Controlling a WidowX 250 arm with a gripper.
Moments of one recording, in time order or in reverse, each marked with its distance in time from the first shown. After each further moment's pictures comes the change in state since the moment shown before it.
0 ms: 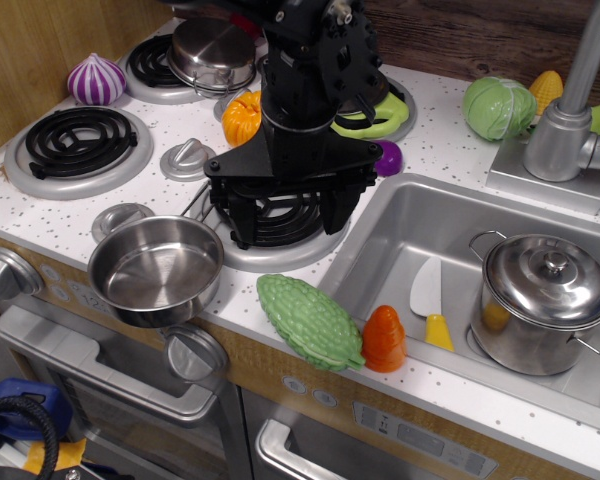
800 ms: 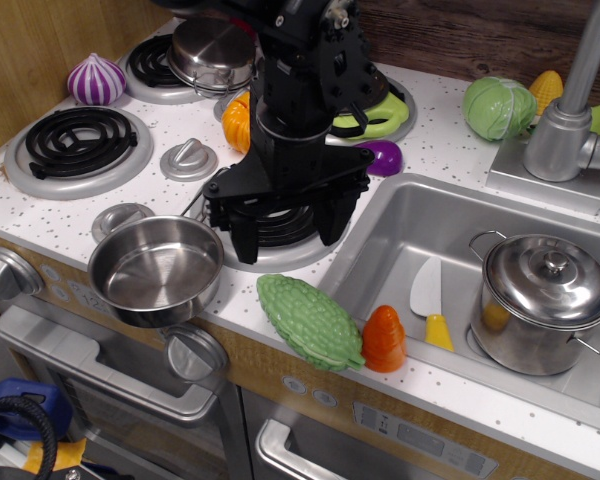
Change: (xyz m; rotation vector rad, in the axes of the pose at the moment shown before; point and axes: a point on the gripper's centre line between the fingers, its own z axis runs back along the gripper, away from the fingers) arm -0.008 0.001 -0.005 0.005 0.060 0.204
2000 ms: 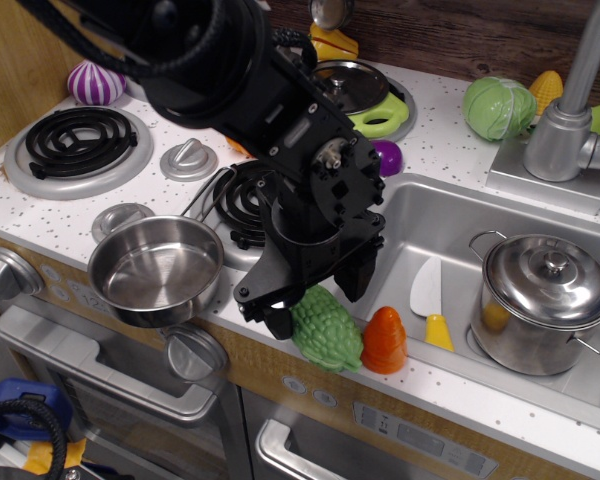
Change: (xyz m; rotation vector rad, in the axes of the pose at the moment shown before) arm -0.037 -0.002 -0.037 -0.109 -0.008 0.155
